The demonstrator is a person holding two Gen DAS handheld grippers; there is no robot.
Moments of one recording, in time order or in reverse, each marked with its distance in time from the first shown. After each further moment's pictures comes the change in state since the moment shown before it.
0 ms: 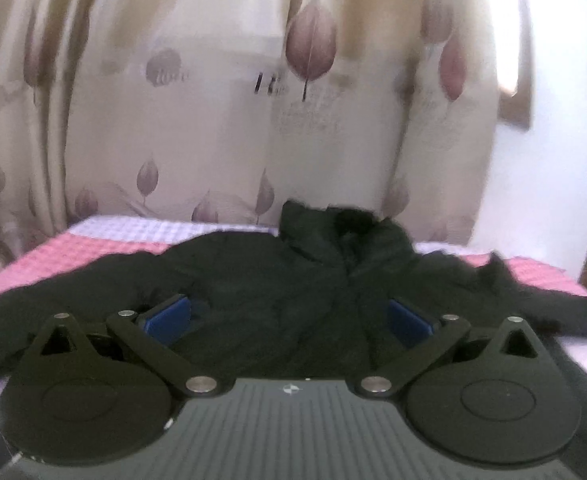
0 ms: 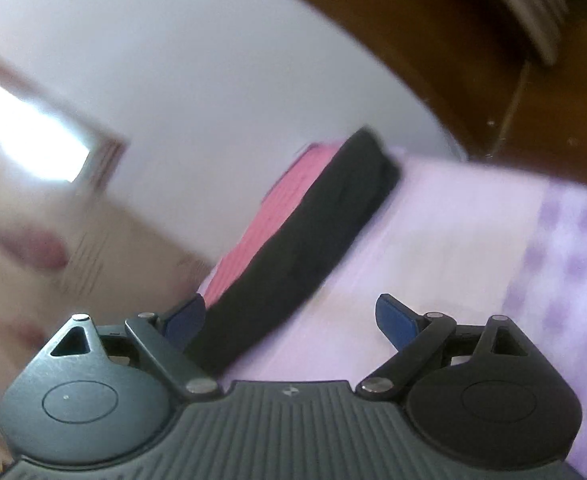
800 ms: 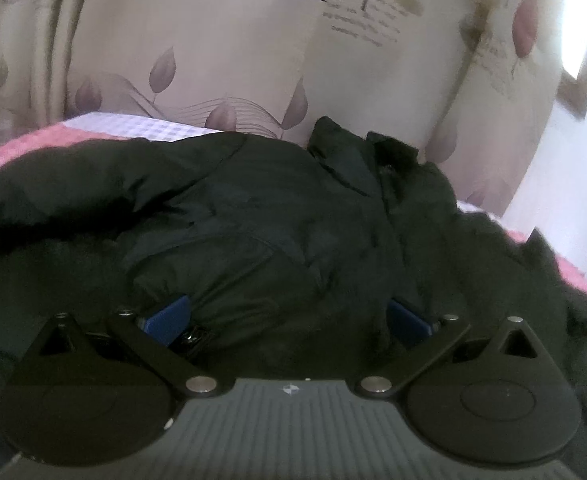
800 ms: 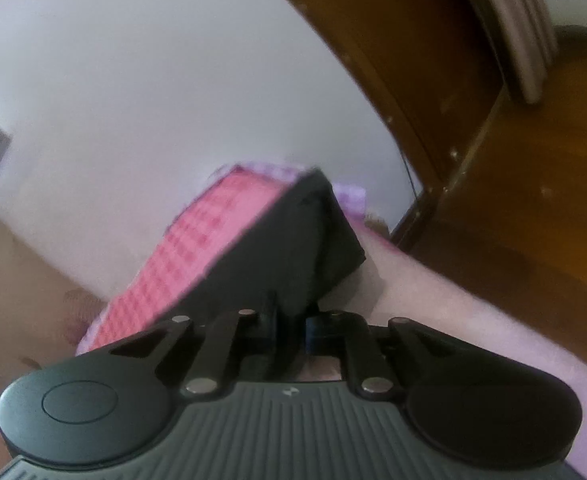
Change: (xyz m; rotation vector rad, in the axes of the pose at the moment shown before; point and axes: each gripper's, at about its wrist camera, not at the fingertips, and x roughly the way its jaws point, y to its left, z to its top) left arm 0.060 0.037 -0.039 -0.184 0.175 -0.015; right arm 0.121 0.007 0.071 -0.101 0.016 -0.235
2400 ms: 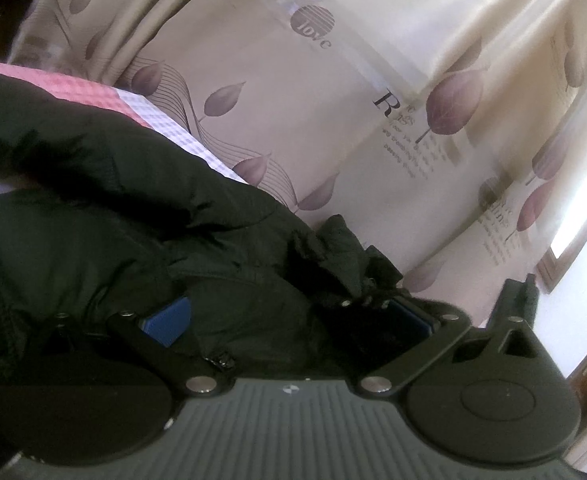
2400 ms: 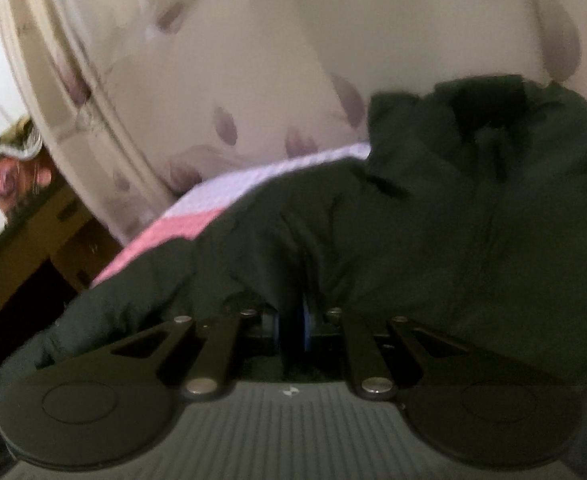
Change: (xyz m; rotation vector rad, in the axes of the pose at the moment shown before) left arm -0.030 0.065 -0.008 -0.427 -0.217 -0.155; right arm 0.050 0.442 -0.433 -0.818 0.486 0.638
